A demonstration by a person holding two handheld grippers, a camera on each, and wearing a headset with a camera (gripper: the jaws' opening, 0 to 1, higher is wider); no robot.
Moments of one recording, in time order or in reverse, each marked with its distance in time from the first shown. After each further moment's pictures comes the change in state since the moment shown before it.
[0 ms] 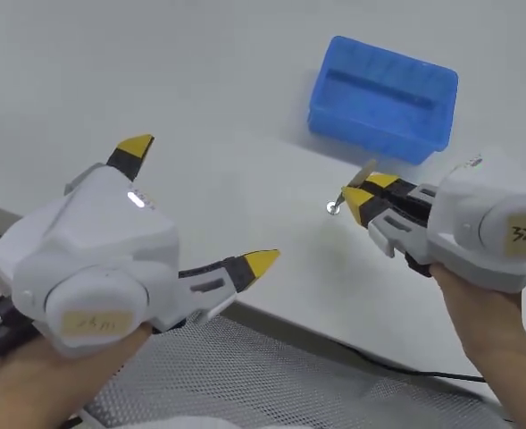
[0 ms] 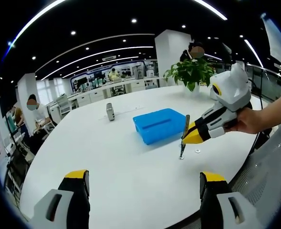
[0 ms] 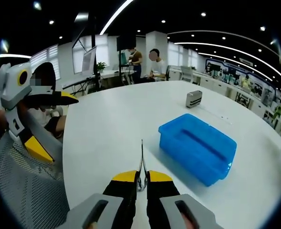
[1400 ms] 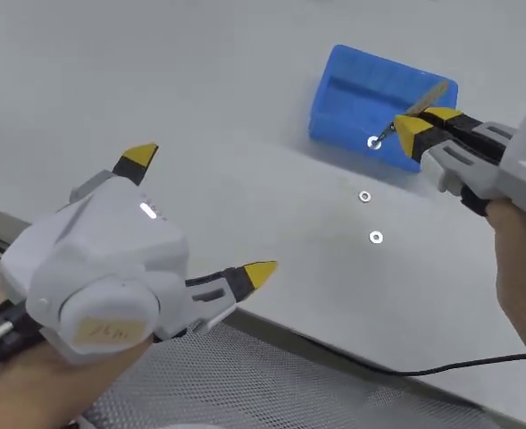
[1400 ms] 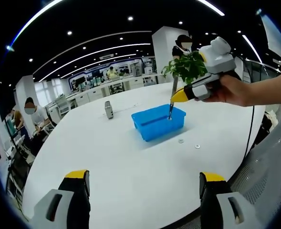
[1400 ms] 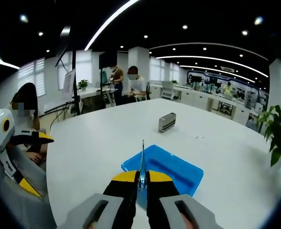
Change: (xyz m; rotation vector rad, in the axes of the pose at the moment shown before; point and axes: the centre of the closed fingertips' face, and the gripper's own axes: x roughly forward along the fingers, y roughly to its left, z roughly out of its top) left arm 0.000 -0.002 -0.005 0.028 0.027 -0.003; right arm -0.022 -0.069 0.071 0.053 -0.159 -0.165
